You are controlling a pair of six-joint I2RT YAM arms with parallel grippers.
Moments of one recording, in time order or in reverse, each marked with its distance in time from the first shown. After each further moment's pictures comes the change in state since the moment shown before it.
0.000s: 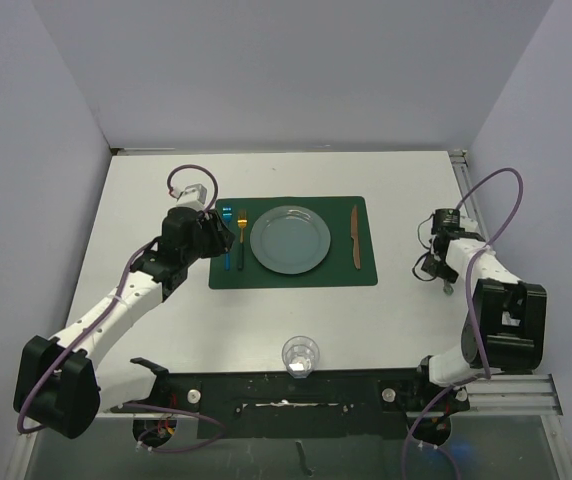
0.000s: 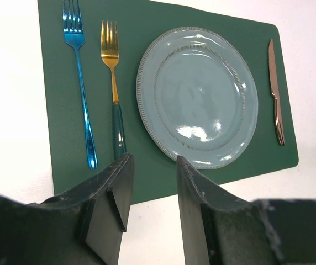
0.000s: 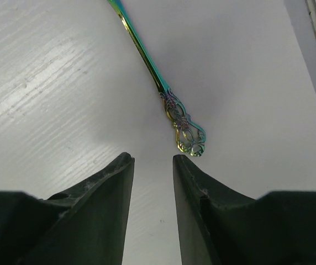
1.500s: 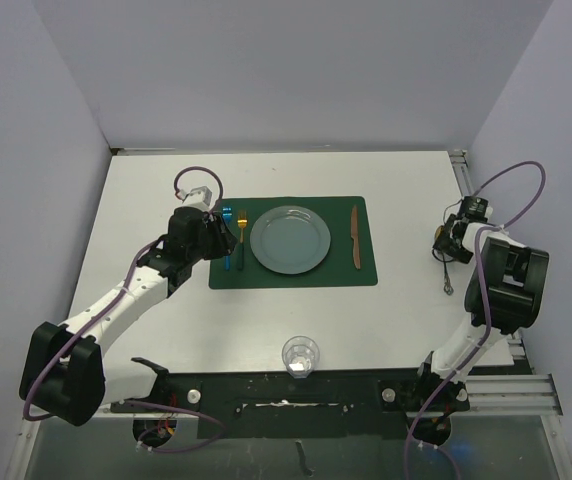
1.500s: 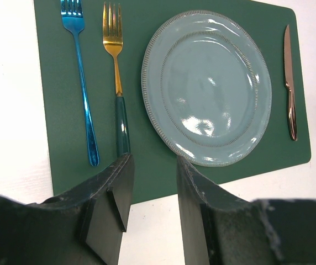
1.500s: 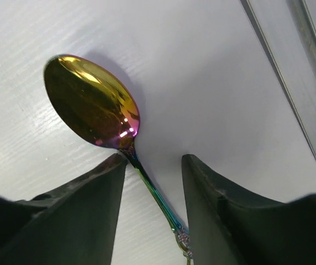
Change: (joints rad) left arm 0.000 0.066 0.000 0.010 0.011 0.003; right arm -0.191 0.305 0.153 0.286 -0.235 -0.129
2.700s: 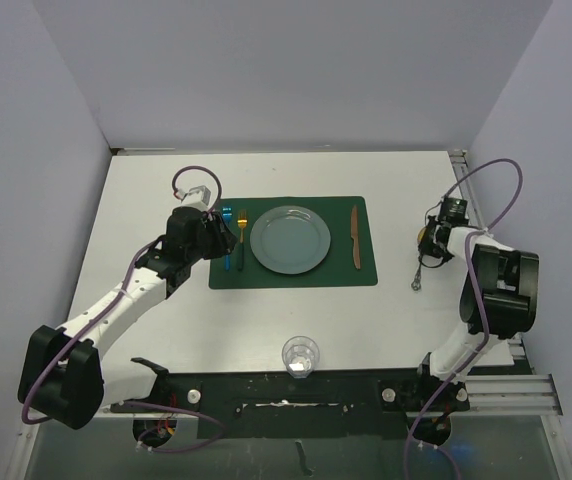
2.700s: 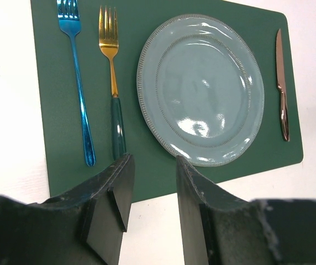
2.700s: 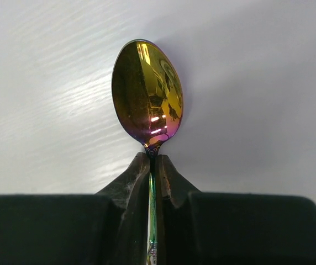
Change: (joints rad) left arm 0.000 -0.017 0.000 -0.001 0.004 -0.011; right arm 0.084 -0.040 -0.065 0.102 -0.119 -0.015
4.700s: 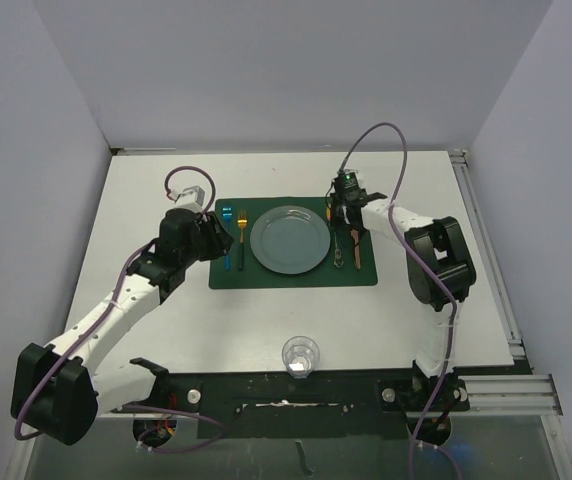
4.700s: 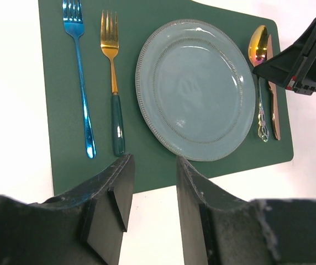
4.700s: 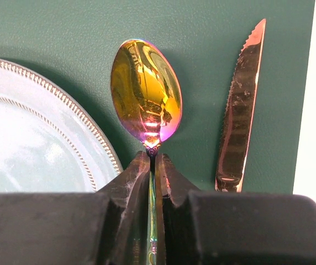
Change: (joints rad) left arm 0.000 -0.079 0.000 -0.059 -0.005 -0.014; right arm 0.599 0.277 0.435 -0.138 0.099 0.182
